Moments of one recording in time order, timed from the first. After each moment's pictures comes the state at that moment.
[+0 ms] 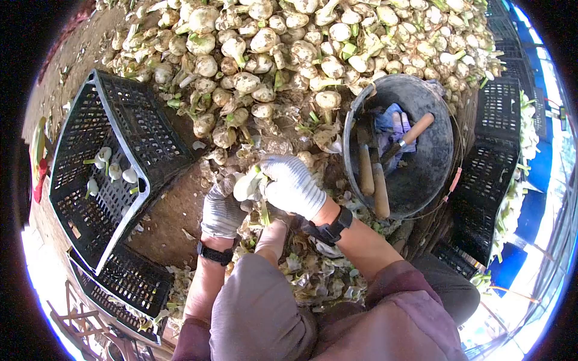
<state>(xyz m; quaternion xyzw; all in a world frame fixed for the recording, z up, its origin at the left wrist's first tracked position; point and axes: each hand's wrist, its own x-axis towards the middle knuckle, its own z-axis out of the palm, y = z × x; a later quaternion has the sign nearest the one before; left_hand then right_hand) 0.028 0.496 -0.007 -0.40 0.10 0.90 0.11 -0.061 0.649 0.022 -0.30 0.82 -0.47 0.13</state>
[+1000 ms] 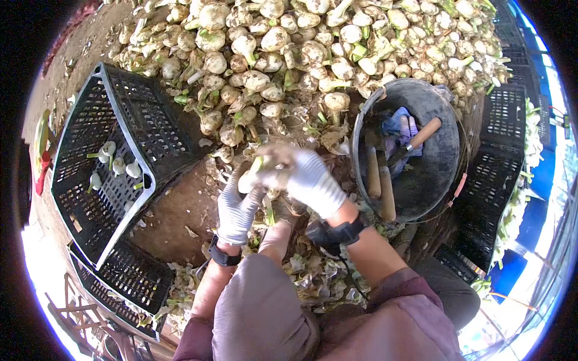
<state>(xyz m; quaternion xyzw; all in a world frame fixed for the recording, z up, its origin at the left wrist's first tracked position) 0.030 0.517 0.002 -0.26 0.67 0.70 0.01 -0.079 0.648 0.051 0.01 0.62 -0.65 0.44</state>
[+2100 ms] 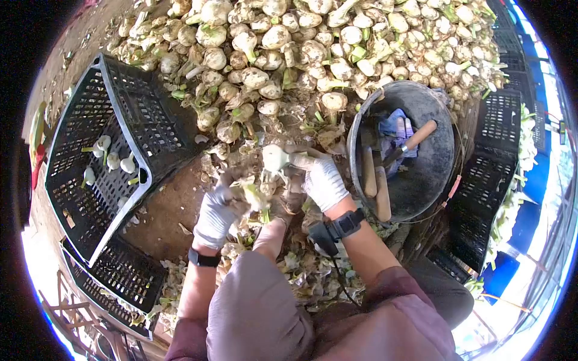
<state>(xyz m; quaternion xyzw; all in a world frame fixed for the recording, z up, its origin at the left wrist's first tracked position) 0.043 0.484 0.012 -0.19 0.60 0.77 0.07 -0.063 0.678 0.000 0.26 0.49 -0.73 0.39</state>
